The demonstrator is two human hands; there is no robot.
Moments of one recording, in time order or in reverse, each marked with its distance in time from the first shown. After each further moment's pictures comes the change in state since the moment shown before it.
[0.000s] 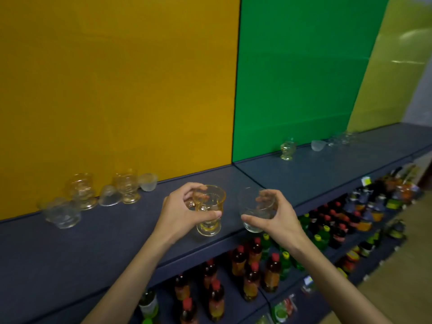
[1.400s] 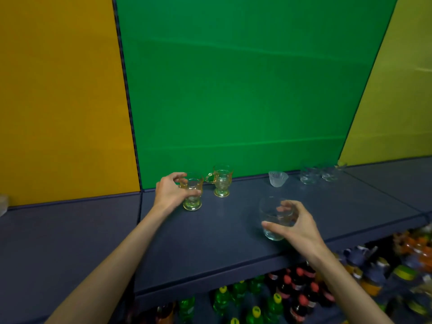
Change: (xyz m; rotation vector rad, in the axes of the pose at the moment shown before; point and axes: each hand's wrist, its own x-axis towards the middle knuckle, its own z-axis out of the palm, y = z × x) left_hand 0.321 -0.004 0.348 0.216 0.362 -0.267; right_hand 0.311 0.260 -0.318 0.029 -0.058 0.033
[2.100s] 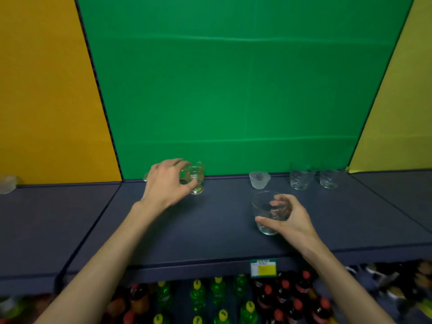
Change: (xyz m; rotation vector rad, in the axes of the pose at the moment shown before) left_hand -0.055 0.106 0.091 0.835 0.153 0.328; right_hand 0.087 0.063 -0.108 0.093 -0.243 -0.056
